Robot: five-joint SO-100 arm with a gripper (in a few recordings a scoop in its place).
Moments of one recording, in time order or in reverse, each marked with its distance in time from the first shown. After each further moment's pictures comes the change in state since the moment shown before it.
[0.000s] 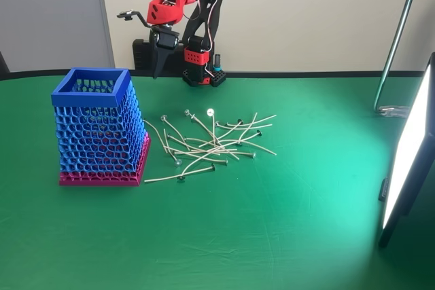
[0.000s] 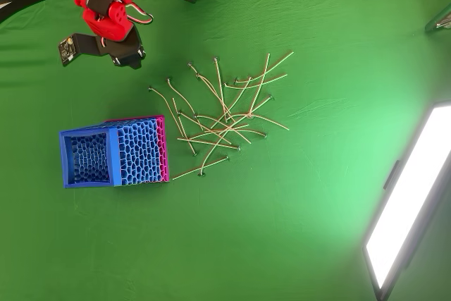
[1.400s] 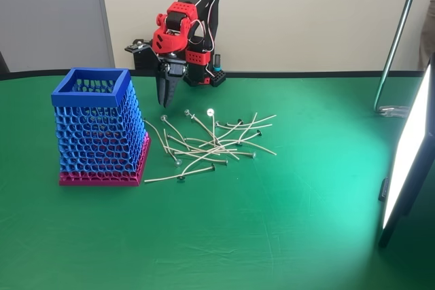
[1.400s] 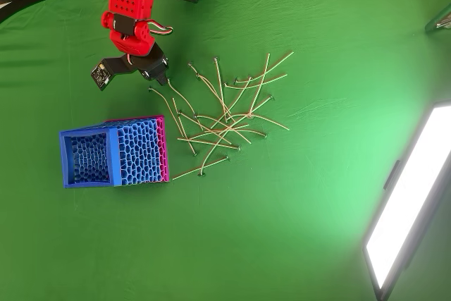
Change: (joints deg) arm -4.8 -5.7 17.9 -20.5 -8.1
